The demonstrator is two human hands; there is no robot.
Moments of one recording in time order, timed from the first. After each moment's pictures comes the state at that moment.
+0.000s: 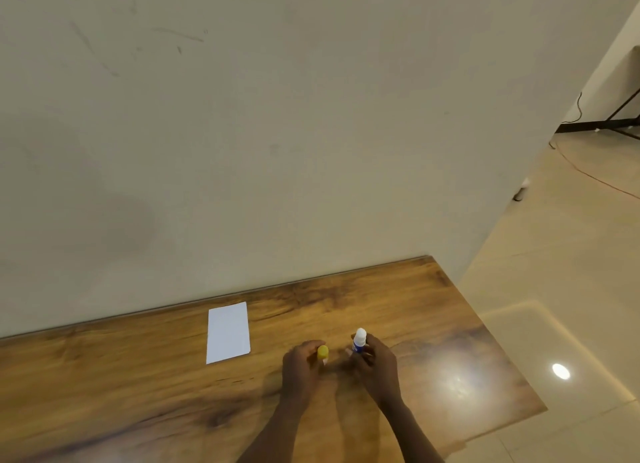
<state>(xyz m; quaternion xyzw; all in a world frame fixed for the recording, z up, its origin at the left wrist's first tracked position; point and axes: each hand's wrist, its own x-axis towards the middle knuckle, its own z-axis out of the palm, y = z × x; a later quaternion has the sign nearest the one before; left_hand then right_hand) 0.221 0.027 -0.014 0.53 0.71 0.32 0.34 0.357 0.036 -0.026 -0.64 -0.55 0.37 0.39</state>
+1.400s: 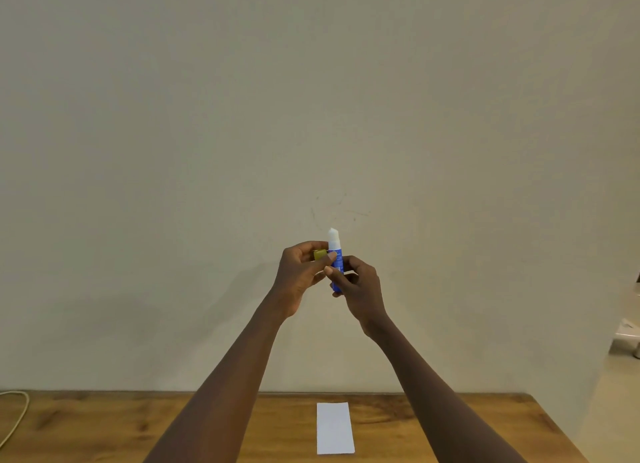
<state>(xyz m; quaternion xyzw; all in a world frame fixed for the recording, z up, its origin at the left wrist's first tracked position) 0.033 -0.009 0.334 0.52 0.48 0.63 0.32 0.138 0.040 0.299 -0.30 -0.70 0.35 0.54</state>
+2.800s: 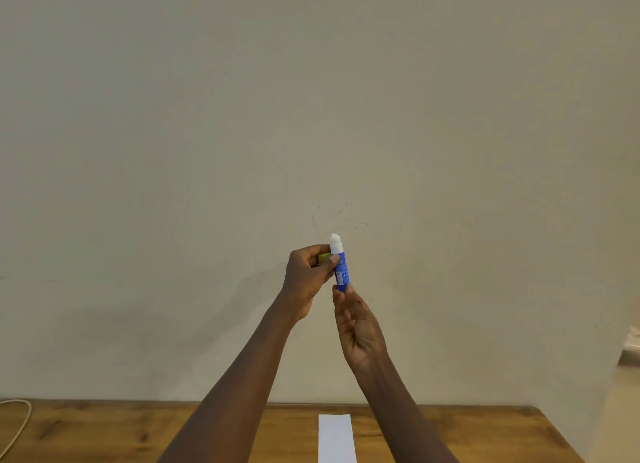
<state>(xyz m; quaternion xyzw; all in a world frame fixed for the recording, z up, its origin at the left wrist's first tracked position) 0.046 -0.006 0.344 0.53 0.46 0.65 0.29 0.137 0.006 0.281 -0.12 -0.20 0.80 0.55</state>
